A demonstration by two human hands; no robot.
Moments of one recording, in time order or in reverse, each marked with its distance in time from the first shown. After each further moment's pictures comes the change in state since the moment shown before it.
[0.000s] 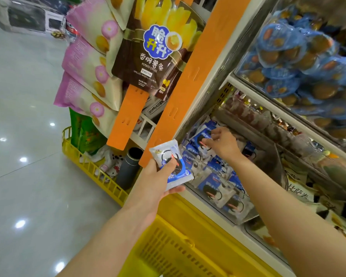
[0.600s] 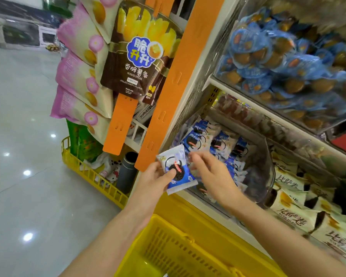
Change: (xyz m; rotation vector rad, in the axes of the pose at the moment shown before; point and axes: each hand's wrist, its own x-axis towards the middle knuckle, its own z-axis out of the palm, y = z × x) left_hand -0.012 -0.011 0.004 0.159 -0.095 0.078; right_hand -0.119 -0.010 -0.003 0.242 -0.108 -0.224
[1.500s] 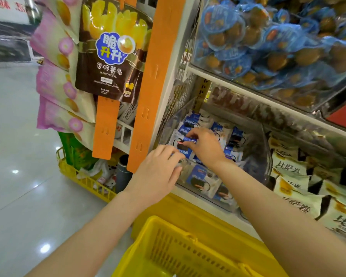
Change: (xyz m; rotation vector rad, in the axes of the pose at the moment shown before) left_hand 0.048 -0.001 0.010 1.435 -0.114 0.899; right_hand 0.094 0.061 -0.008 -0.454 0.143 -0.075
